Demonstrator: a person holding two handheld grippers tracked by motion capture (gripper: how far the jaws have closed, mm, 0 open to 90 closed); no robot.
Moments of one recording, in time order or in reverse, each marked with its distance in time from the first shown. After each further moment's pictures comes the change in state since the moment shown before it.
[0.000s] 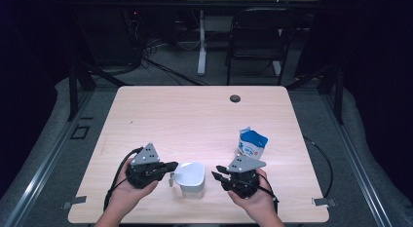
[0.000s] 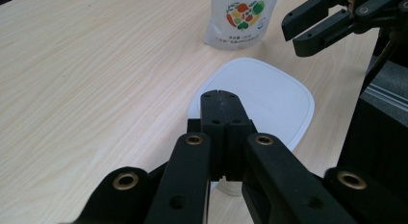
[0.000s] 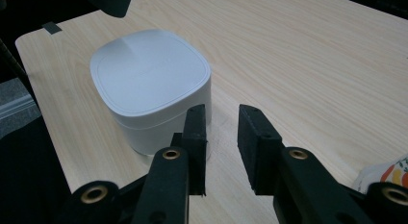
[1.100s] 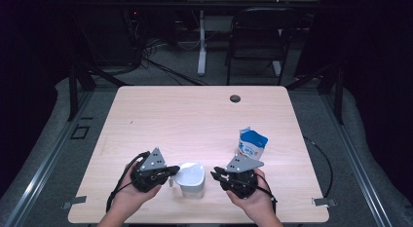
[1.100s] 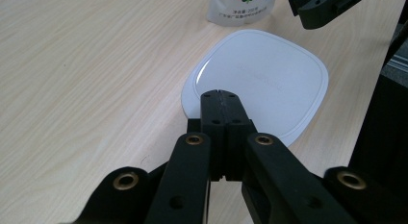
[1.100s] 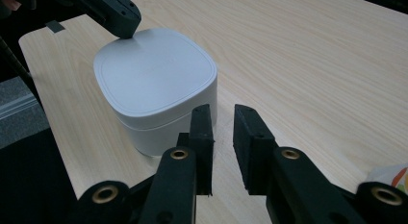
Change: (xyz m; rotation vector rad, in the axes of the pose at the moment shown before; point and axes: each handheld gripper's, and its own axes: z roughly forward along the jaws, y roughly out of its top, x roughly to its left) left arm -0.008 -0.003 0.009 0.076 0.045 0.056; right arm 0.002 0.001 0.004 0.005 0.012 0.003
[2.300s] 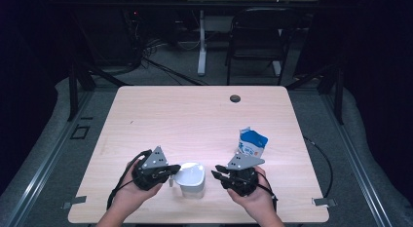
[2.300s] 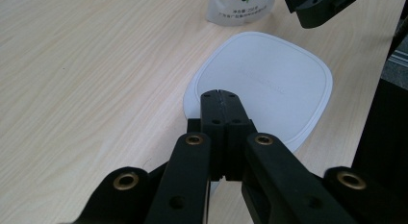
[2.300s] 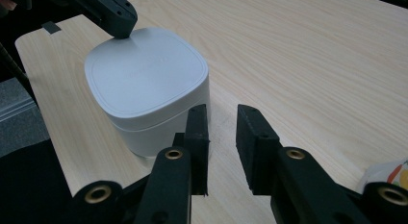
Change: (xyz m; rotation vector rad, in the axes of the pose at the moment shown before) left arm 0.002 0.004 0.003 0.010 -0.007 0.013; right arm -0.005 0.001 0.001 0.010 0.001 0.018
